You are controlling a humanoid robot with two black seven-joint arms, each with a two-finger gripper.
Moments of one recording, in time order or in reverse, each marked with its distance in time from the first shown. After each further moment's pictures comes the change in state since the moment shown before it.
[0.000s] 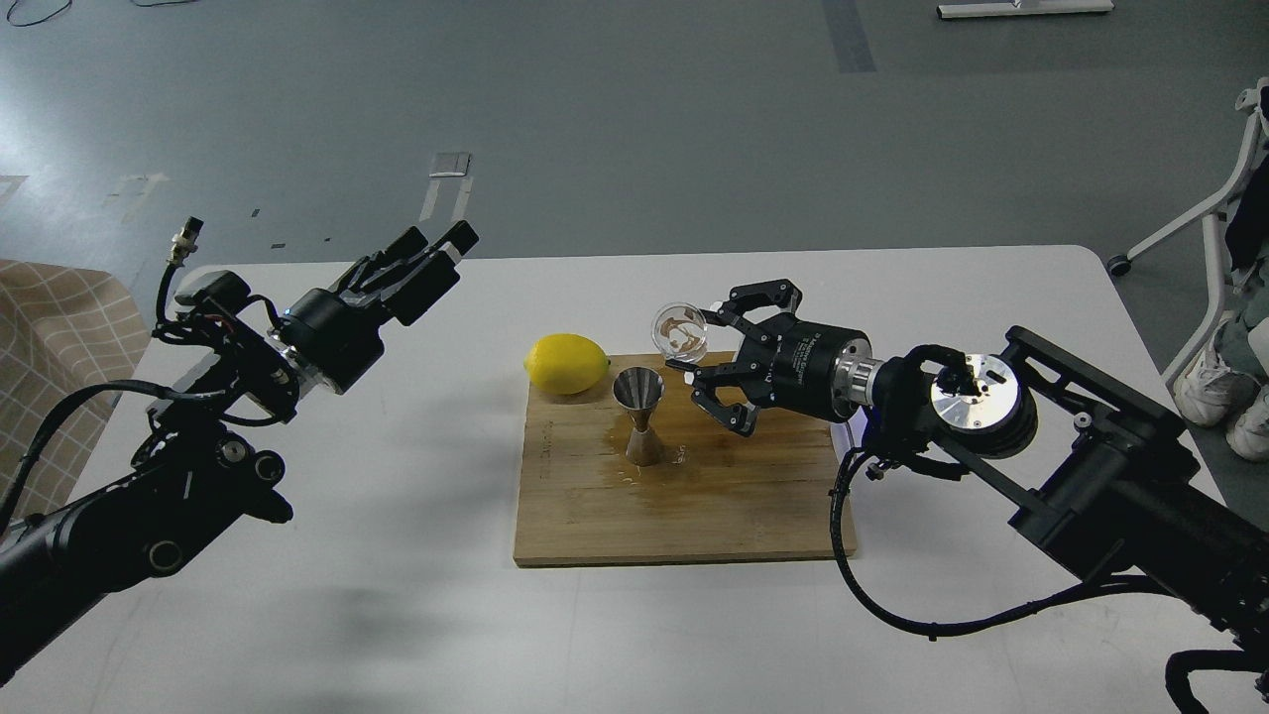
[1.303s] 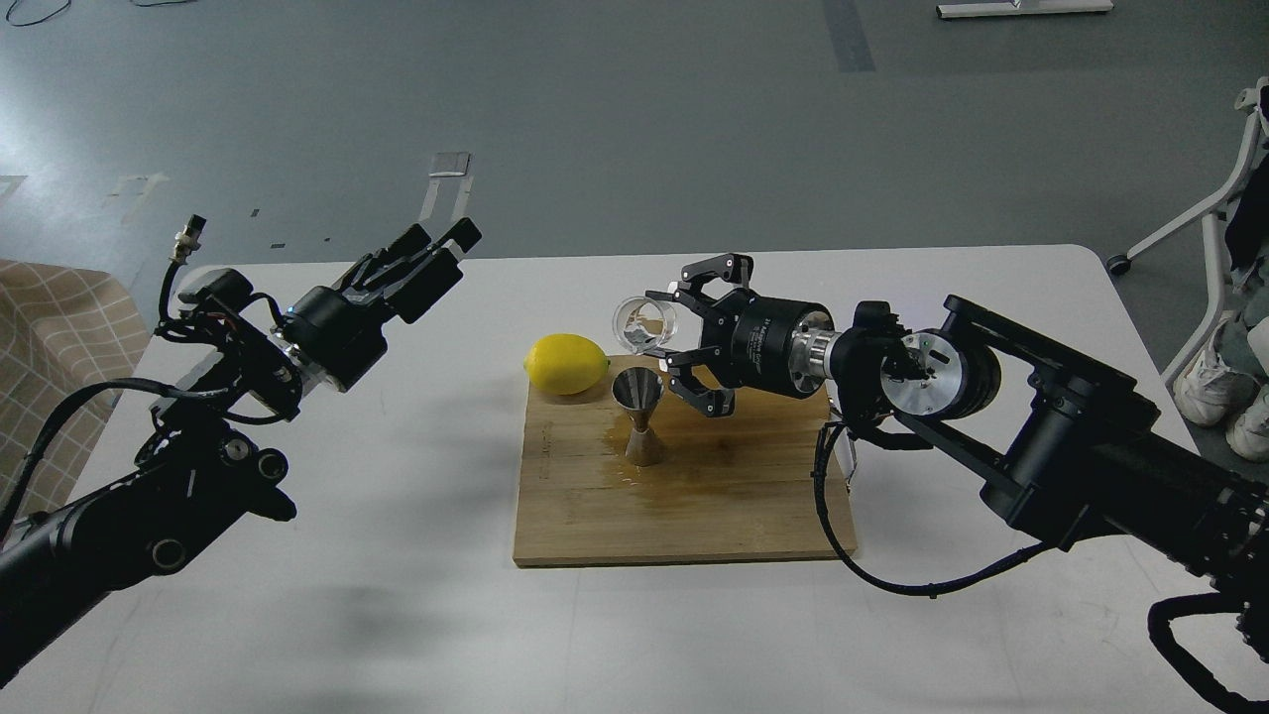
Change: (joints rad) left arm -0.004 -0.005 -0.001 0.000 0.000 0.000 0.000; right arm 0.153 0.021 -0.158 -0.014 -0.215 0.006 0.044
